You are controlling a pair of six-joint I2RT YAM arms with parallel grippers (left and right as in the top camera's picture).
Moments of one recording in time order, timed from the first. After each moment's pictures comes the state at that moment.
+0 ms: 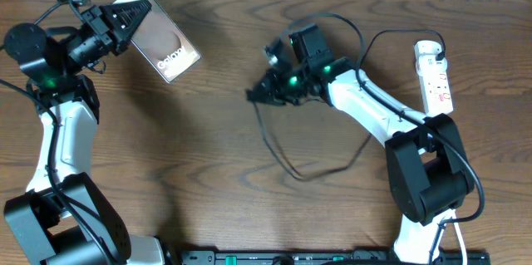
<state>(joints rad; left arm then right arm) 0.37 1.62 1.08 0.73 1.26 -1.33 0.48 1.98 1.39 -0.46 -0.76 0.55</state>
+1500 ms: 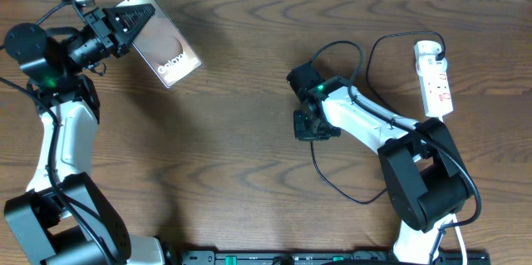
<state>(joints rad) 0.37 1.62 1.08 0.73 1.31 -1.33 0.54 1.96 1.24 -0.80 0.01 0.52</state>
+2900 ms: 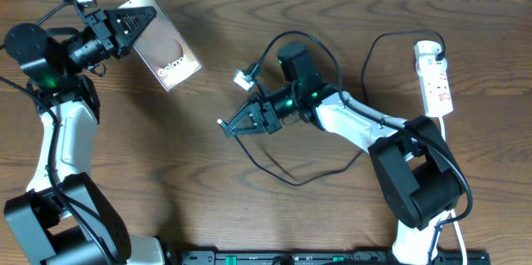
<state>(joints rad) 0.37 1.62 1.08 0.73 1.34 -1.32 0.57 1.98 1.20 0.21 -1.50 0.35</state>
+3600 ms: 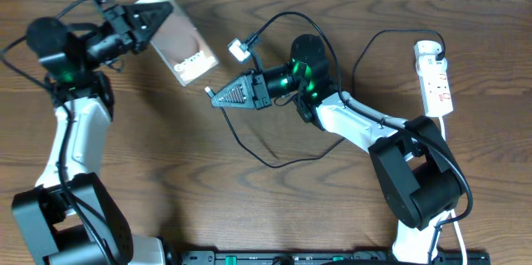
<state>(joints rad) 0.27 1.62 1.08 0.72 1.25 -1.31 0.57 1.98 1.20 0.87 -1.33 1.10</state>
